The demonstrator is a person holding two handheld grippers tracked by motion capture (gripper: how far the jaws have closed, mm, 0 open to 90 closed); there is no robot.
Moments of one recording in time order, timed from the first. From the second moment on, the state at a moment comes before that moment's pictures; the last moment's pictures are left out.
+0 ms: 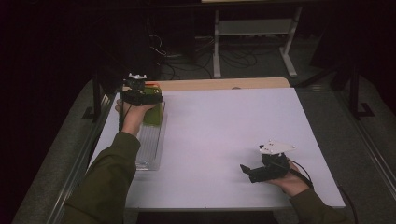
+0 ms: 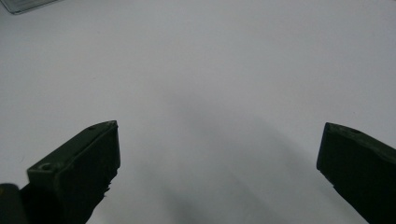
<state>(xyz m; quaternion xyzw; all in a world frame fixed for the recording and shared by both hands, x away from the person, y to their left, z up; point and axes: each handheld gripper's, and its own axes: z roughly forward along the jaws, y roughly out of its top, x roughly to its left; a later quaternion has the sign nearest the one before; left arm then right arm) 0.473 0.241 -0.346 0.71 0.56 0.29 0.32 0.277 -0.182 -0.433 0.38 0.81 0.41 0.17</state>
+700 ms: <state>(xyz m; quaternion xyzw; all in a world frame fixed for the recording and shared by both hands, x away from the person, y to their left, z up) 0.414 0.240 -0.324 0.79 0.41 0.19 0.40 0.277 -0.183 -0.431 0.38 0.81 0.41 0.17</state>
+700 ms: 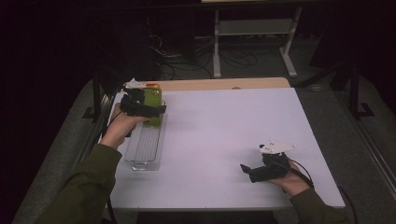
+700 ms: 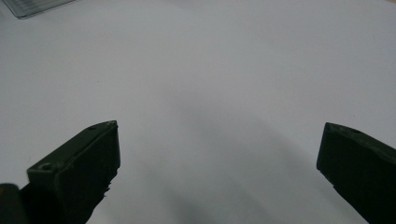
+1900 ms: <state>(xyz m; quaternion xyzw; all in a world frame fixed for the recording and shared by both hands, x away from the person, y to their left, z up) 0.311 0.246 -0.376 0.81 0.30 0.14 0.48 0.274 -0.190 -0.413 0.34 0.81 0.45 0.17</state>
